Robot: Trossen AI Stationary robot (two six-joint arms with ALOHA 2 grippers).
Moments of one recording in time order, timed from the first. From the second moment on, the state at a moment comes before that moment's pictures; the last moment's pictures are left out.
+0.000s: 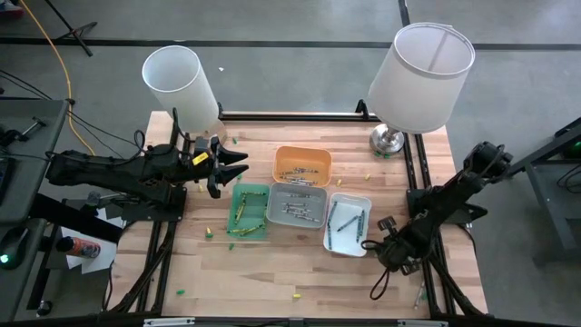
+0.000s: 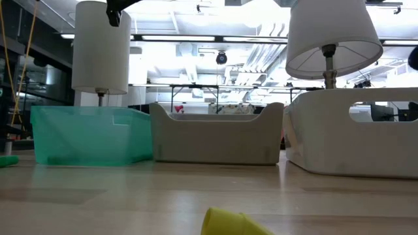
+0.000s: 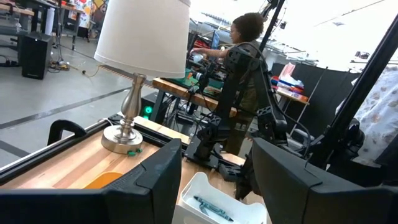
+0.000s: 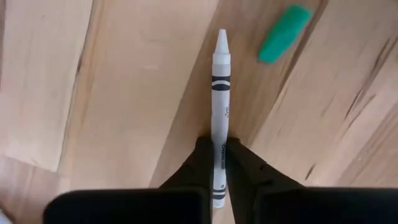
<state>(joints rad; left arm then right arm) -0.04 0.73 0.58 0.23 -0.22 -0.34 0.82 1.43 0.62 -0.70 -0.05 0.43</state>
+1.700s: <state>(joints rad) -0.04 0.73 0.58 0.26 -0.19 -0.28 0.15 1.41 0.82 0.66 0.20 0.13</state>
